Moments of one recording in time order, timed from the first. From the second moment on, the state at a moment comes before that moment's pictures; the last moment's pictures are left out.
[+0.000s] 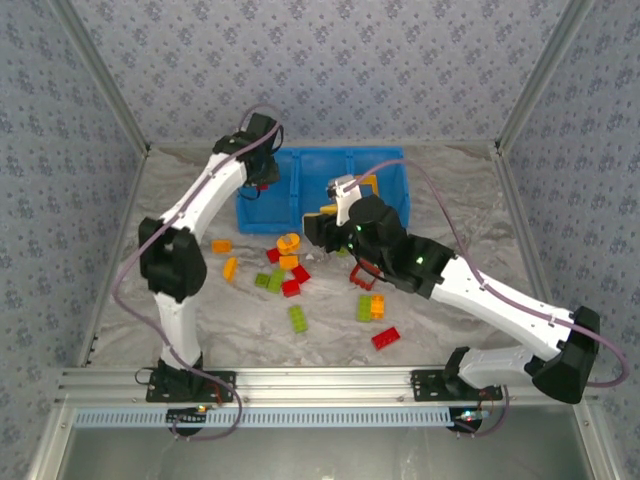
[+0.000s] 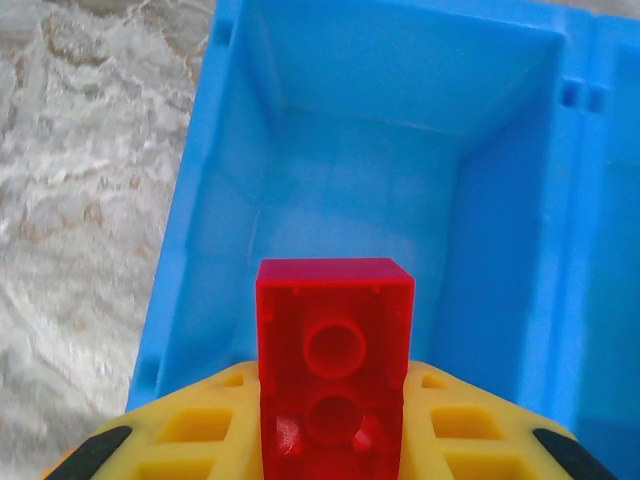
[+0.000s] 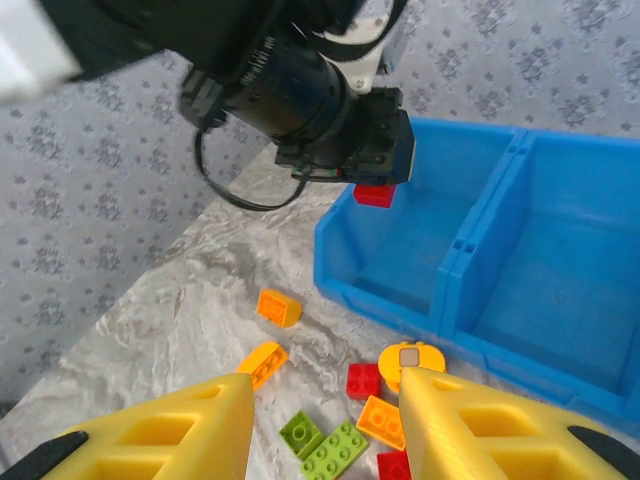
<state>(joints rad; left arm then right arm) -0.41 2.06 2.00 -0.99 -0.28 -0.50 0.95 1.24 1.19 -0.28 0.20 0.39</state>
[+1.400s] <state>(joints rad) -0.37 2.50 2.35 -1.12 -0.33 -0.37 0.79 1.18 1.13 -0.48 0.21 0.50</state>
